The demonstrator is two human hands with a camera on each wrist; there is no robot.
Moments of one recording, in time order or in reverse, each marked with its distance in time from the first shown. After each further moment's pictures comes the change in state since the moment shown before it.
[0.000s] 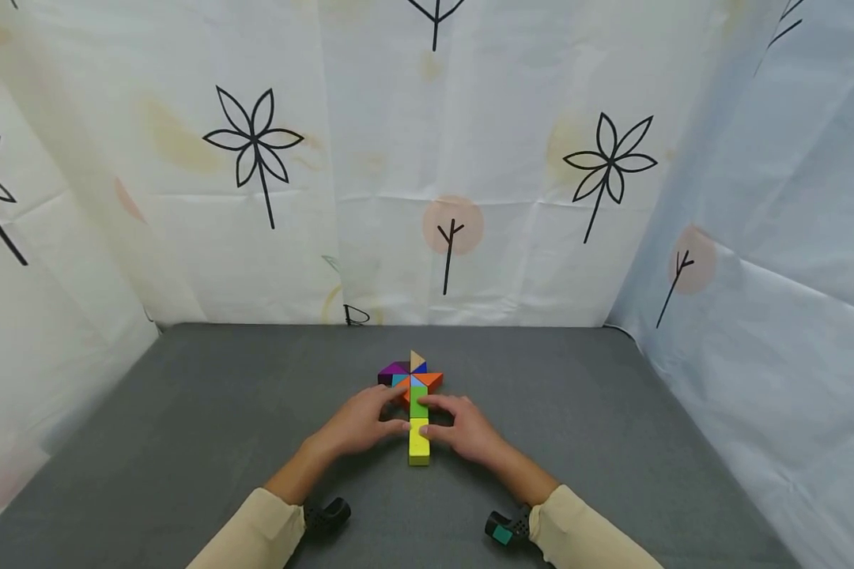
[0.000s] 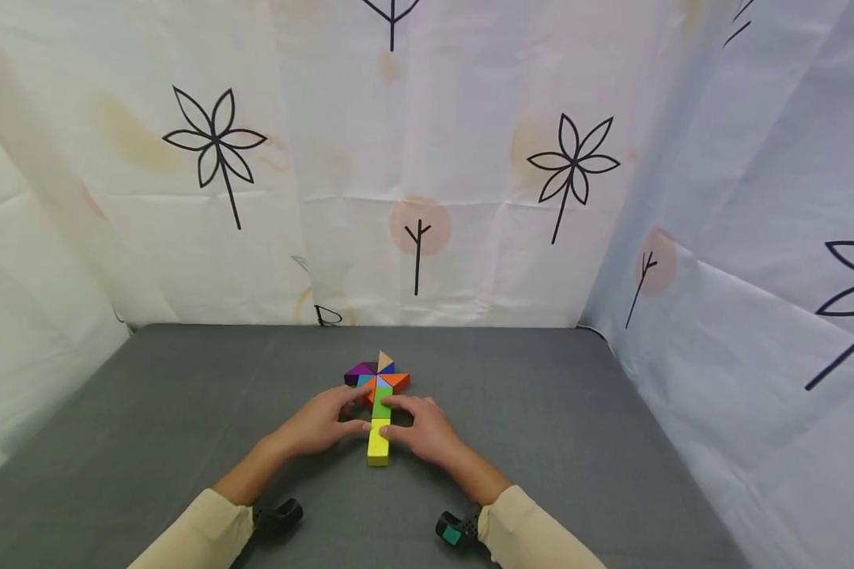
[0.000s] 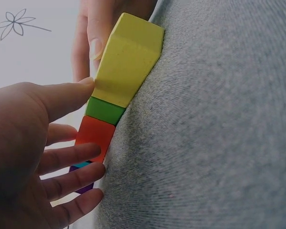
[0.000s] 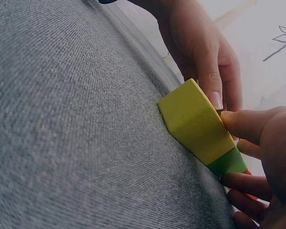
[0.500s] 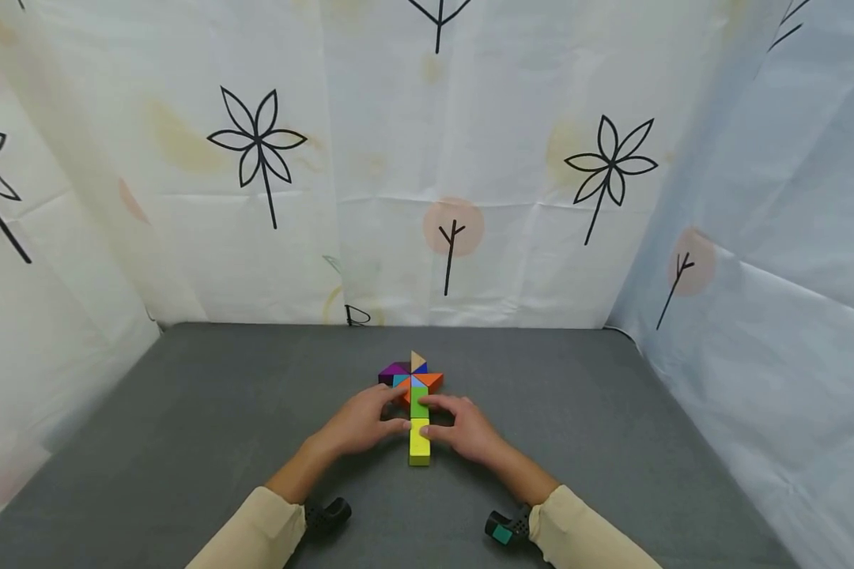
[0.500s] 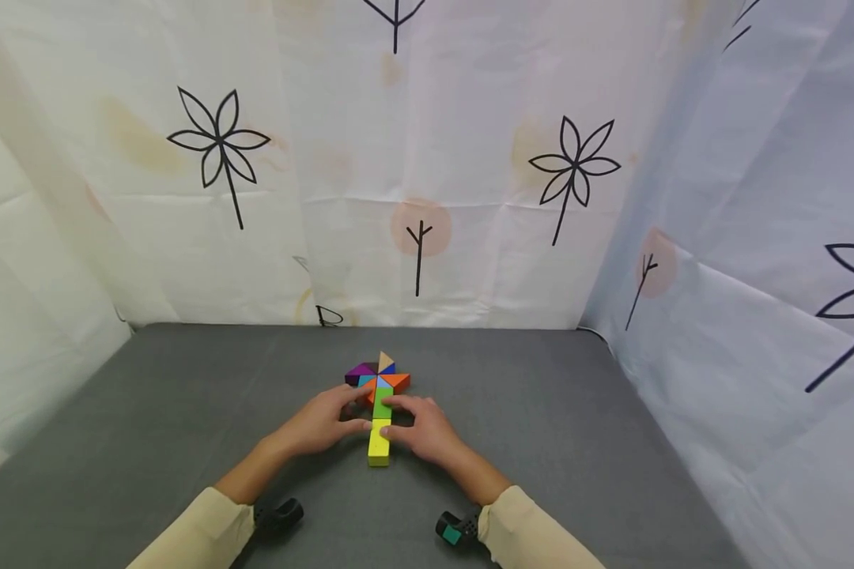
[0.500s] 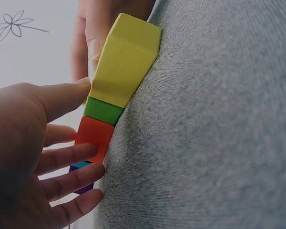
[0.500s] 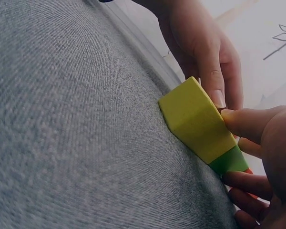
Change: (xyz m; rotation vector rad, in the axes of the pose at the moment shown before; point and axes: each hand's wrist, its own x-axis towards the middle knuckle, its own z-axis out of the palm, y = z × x) left_hand 0.000 0.000 0.002 0.020 0.010 -0.005; right_hand 0.000 0.001 0.001 0.007 0.005 0.007
